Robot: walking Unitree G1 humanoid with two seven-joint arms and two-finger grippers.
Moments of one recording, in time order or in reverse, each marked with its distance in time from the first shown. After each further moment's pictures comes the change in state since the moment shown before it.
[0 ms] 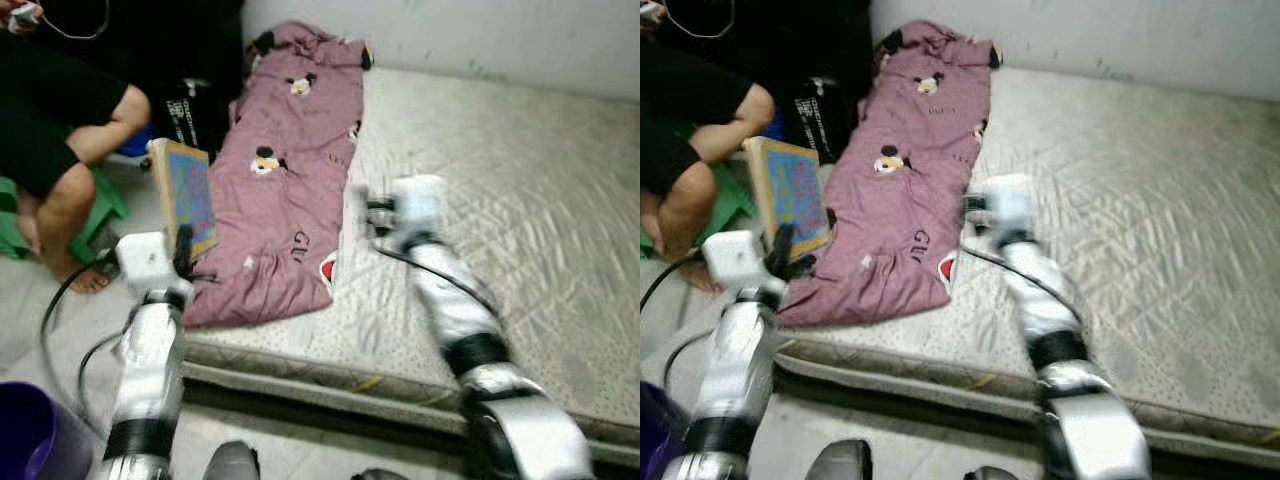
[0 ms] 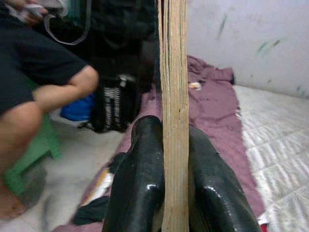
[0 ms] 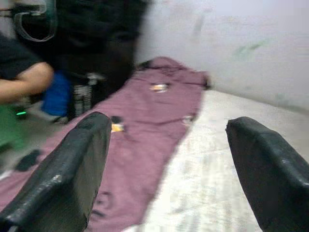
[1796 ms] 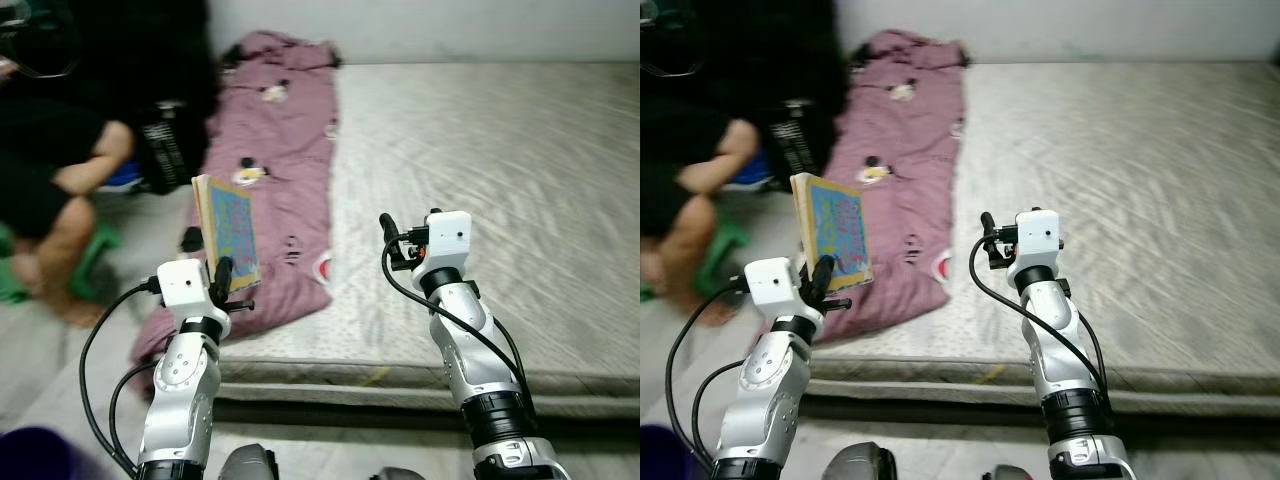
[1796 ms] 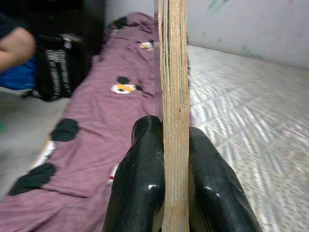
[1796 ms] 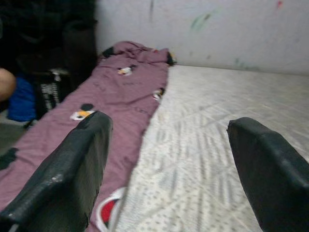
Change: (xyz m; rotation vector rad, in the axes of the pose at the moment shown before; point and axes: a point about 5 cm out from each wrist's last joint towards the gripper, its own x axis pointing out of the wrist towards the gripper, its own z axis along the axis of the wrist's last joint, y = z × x) left arm -0.029 -0.053 -0.010 -0.144 0.176 -0.111; right arm -0.043 0.002 -0.011 0.036 0.064 -0.068
